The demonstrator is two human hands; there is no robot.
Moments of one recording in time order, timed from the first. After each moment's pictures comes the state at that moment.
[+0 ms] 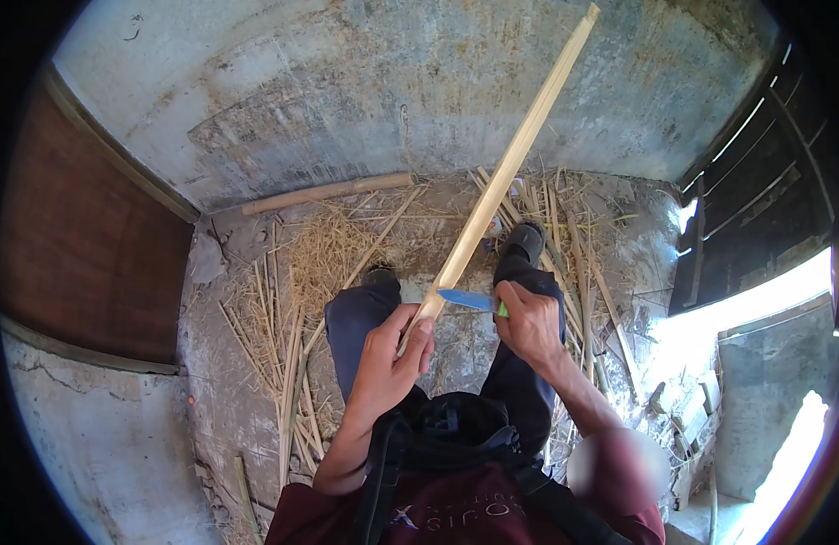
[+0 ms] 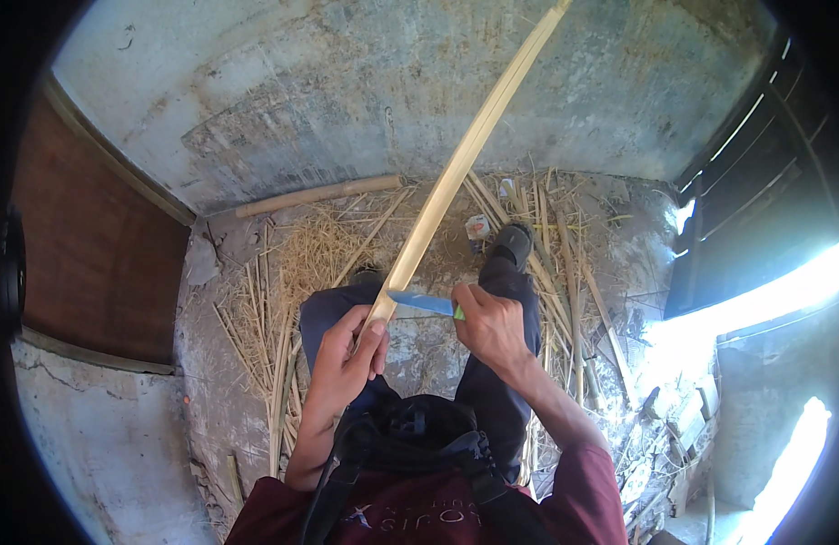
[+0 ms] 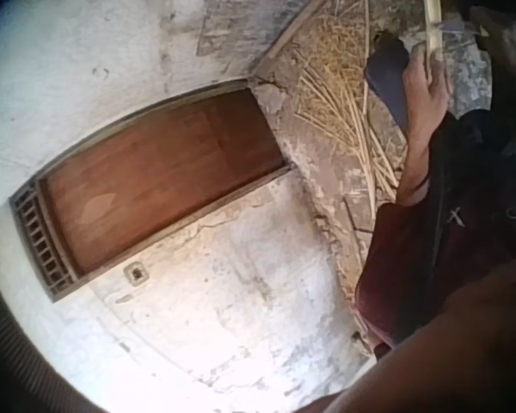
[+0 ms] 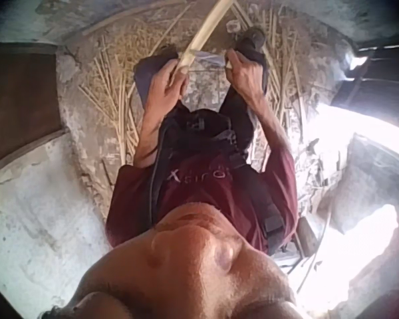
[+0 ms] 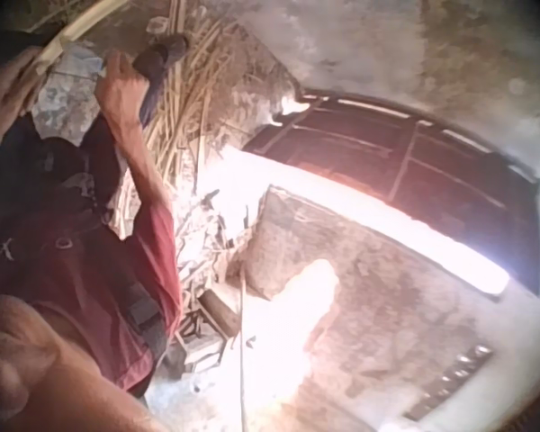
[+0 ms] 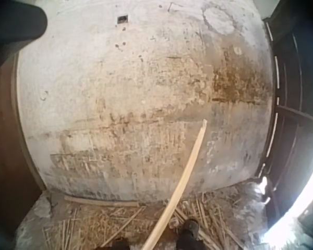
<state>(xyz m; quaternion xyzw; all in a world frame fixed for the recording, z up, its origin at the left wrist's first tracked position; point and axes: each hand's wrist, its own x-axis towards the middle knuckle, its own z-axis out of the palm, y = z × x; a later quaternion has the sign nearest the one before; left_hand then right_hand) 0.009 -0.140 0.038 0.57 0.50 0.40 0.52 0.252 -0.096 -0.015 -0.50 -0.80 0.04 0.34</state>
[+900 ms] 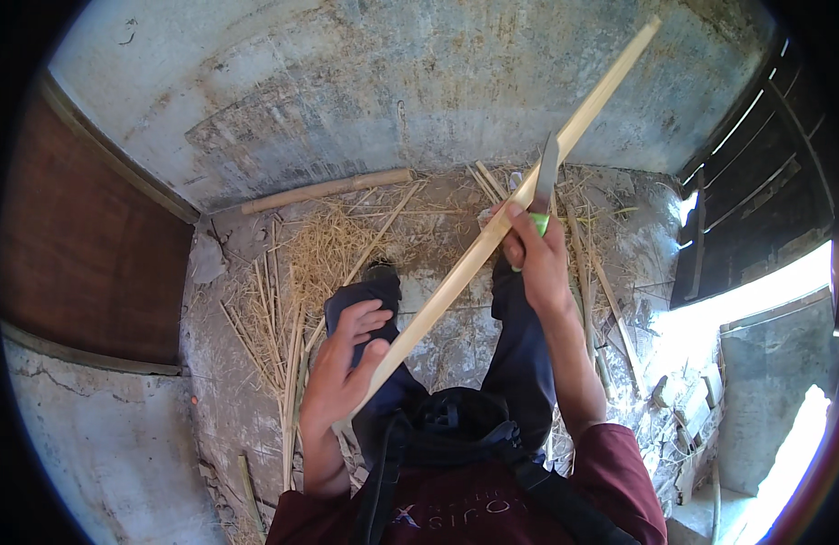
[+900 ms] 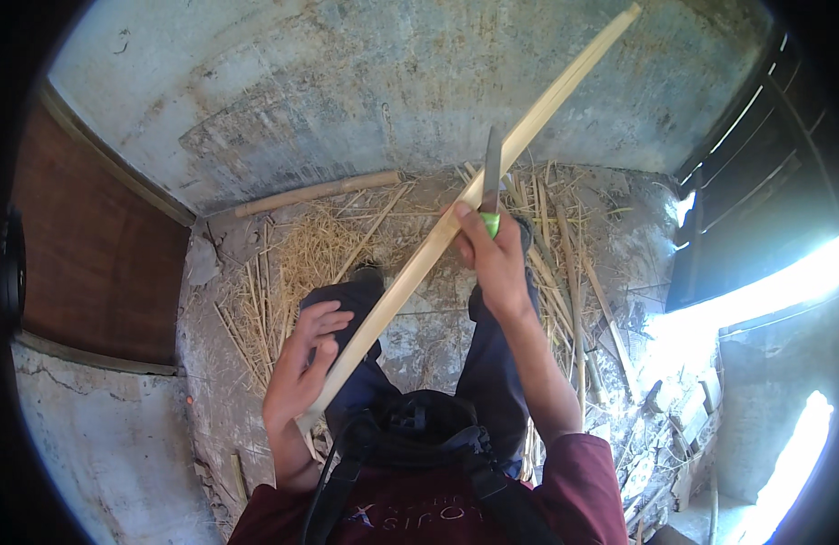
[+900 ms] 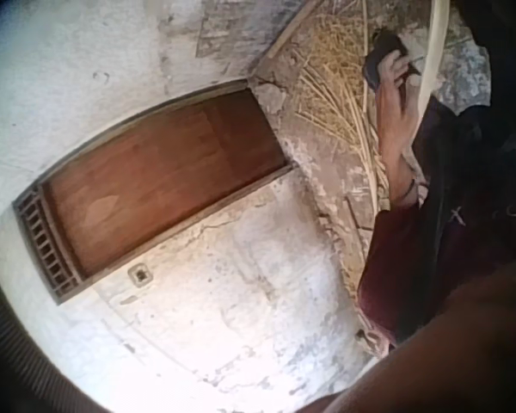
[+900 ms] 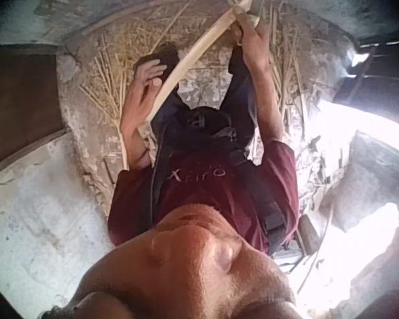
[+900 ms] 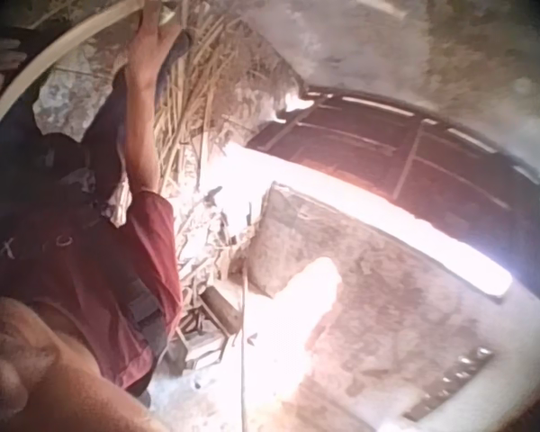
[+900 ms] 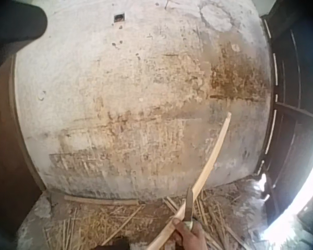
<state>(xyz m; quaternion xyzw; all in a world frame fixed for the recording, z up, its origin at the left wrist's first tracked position) -0.054 -0.153 0.043 0.67 0.51 0.35 0.41 0.237 -0.039 0.042 -0.44 -0.45 0.52 0.58</state>
